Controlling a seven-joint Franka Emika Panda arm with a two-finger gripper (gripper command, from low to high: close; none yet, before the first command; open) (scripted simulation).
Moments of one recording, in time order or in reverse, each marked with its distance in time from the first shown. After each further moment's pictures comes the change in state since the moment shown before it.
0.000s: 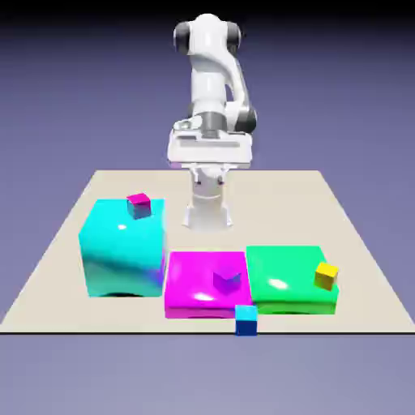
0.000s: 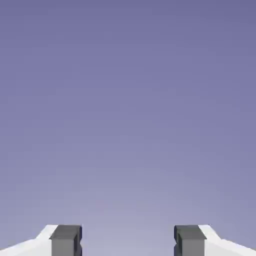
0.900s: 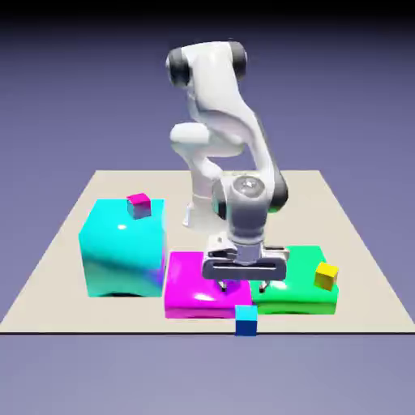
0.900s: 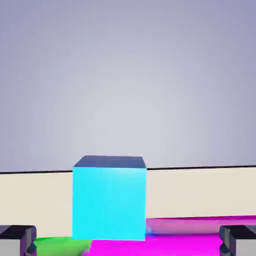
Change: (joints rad) arm -0.171 0.979 0.325 0.693 -0.162 -0.645 0.353
